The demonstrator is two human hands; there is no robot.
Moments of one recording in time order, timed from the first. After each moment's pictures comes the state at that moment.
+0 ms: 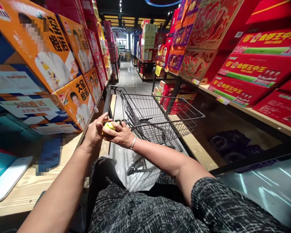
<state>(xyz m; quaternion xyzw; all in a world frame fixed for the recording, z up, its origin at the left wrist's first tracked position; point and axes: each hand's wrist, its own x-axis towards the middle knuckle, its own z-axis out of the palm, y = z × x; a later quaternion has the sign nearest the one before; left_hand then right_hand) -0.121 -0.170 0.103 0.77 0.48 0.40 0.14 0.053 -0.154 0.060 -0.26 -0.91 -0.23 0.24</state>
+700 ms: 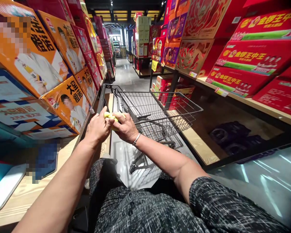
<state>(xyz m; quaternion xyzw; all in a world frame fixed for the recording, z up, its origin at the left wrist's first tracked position) -0.082 -0.152 0.128 0.81 0.53 0.23 -0.03 0.085 -0.151 0.073 -0.41 -0.82 -0.09 0.39</state>
